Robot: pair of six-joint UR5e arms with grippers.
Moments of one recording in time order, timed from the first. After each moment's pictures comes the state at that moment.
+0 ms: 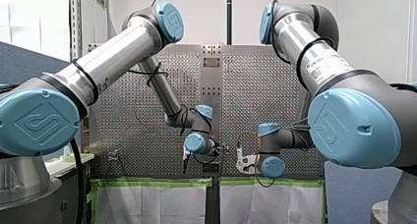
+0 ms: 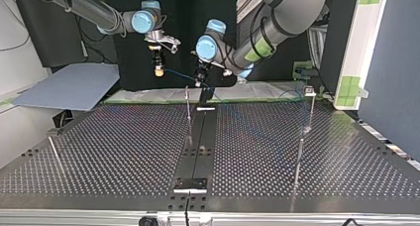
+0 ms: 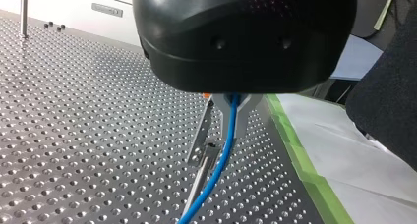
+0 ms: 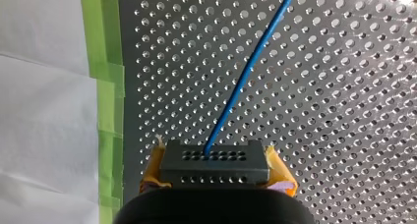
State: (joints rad) left arm -0.61 -2.43 -1.61 -2.52 -1.80 -1.66; right arm 2.04 -0.71 1.93 -1.05 1.65 1.51
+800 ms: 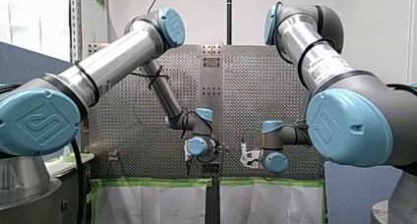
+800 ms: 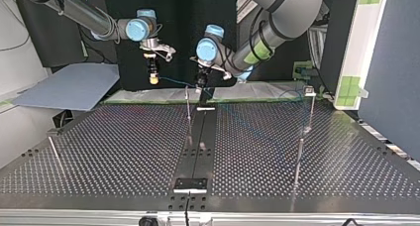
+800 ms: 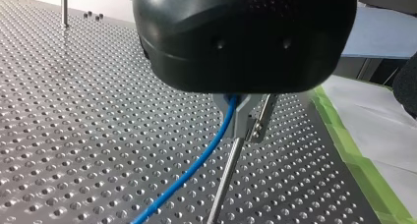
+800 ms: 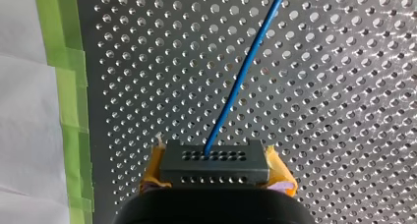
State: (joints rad) left arm -0.60 -2.47 -1.57 -2.43 -1.83 -1.70; right arm 1.99 -0.70 1.87 -1.03 1.61 1.51
